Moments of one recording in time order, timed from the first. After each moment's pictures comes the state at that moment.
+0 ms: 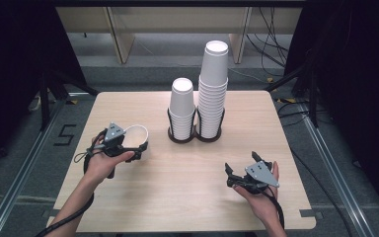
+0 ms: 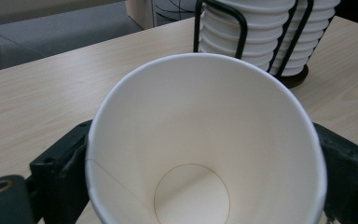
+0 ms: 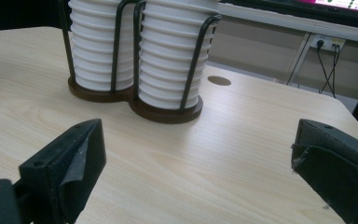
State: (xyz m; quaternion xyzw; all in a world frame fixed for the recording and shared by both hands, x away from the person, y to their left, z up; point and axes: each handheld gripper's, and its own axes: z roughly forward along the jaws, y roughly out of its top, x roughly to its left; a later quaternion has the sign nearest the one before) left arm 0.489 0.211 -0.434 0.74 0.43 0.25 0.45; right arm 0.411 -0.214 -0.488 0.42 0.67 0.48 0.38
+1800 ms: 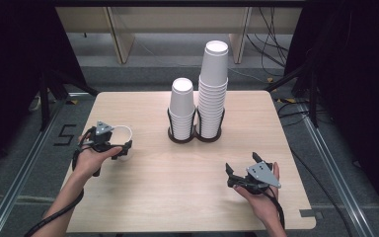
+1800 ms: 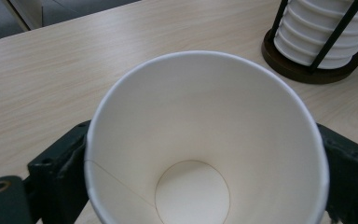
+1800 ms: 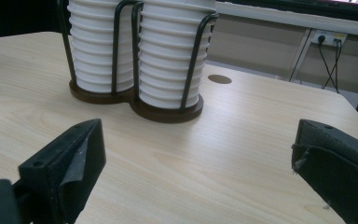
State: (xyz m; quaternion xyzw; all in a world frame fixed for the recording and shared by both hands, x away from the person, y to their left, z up) left arm 0.509 0.252 -0.446 0.75 0.49 0.26 0.37; right arm 0.409 -0.216 -0.488 0.43 0.66 0.48 0.37
